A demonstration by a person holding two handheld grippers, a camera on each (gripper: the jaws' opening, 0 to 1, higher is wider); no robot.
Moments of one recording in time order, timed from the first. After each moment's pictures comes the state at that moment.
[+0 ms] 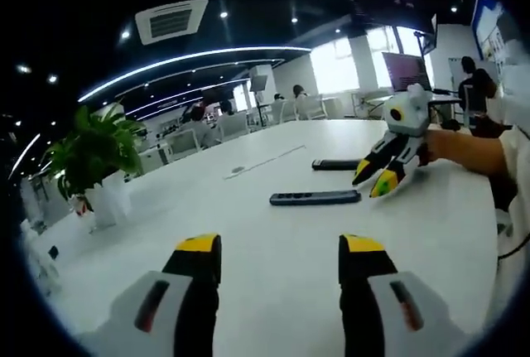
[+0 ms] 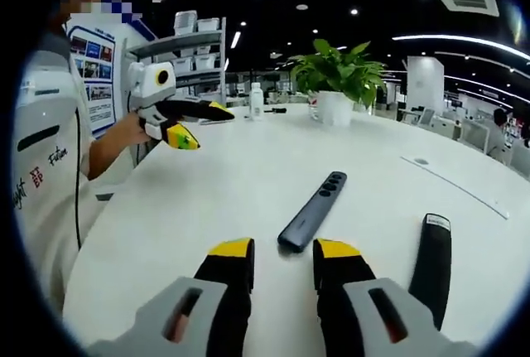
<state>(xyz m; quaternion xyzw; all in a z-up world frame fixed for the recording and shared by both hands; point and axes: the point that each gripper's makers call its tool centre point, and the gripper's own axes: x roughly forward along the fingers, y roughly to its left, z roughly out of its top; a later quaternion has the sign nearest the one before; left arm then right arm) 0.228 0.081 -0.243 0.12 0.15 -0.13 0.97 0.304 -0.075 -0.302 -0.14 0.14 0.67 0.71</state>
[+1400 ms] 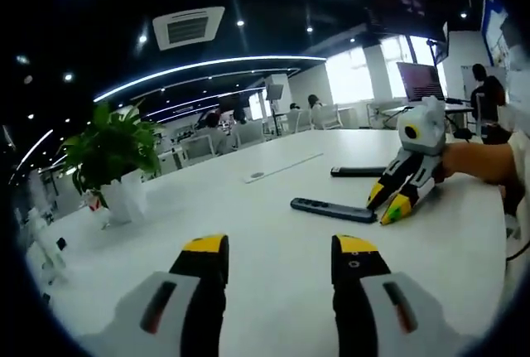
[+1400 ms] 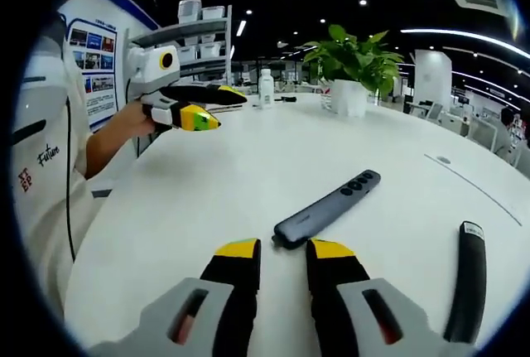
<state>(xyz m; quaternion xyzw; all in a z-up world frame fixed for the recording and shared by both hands) 0.225 0.106 -0.236 0.11 0.12 -0.09 0.98 0.274 -0.039 -0.313 -0.16 0.16 0.68 0.70</state>
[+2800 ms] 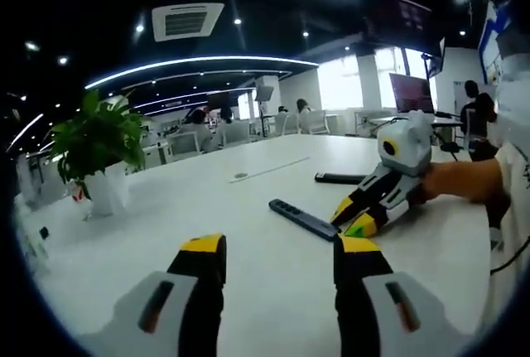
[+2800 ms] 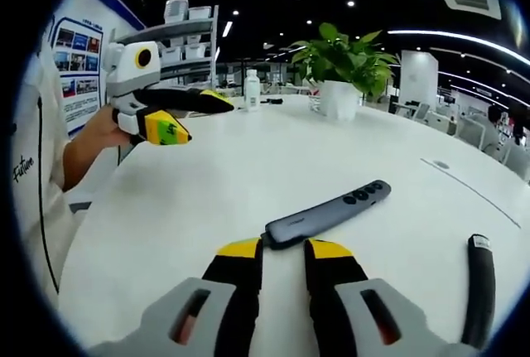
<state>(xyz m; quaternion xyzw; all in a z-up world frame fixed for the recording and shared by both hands) 0.226 0.091 -0.238 0.07 0.12 -0.13 0.98 0.285 -0.001 -0.317 -0.16 0.16 0.64 0.73</state>
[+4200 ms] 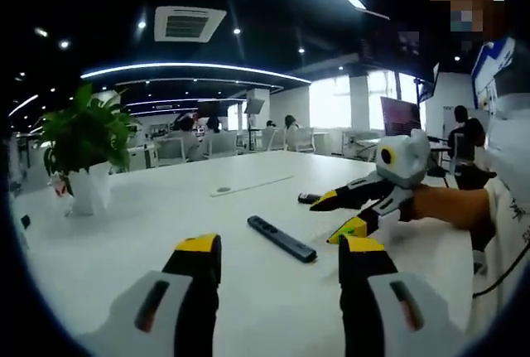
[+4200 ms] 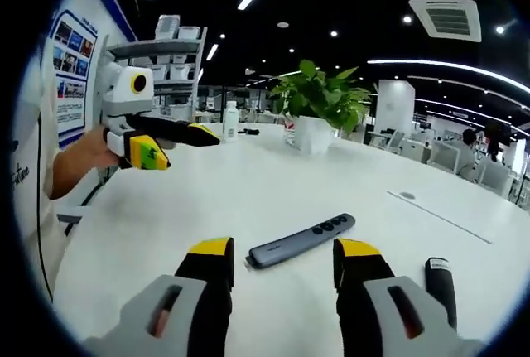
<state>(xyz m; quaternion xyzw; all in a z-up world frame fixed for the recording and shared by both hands) 0.233 0.073 -0.222 0.02 0.09 -0.17 0.98 0.303 -0.020 -0.267 -0.14 0.08 0.59 0.79</state>
